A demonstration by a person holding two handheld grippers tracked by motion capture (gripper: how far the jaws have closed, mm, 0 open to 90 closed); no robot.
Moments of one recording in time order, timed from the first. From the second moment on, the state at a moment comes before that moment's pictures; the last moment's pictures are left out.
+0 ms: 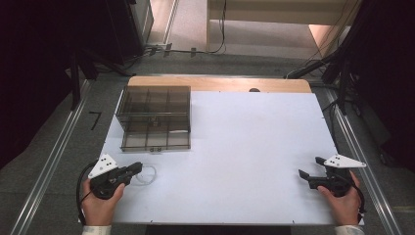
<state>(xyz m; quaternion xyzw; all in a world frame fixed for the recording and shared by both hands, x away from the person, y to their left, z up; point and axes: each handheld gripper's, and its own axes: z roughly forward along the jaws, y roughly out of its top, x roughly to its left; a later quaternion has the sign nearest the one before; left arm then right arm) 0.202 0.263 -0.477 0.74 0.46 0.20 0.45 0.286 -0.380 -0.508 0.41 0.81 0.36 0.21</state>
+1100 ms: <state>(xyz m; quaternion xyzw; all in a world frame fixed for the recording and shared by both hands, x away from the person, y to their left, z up) 0.209 0.281 -0.464 0.72 0.48 0.22 0.45 0.287 -0.380 -0.508 0.41 0.81 0.36 0.21</state>
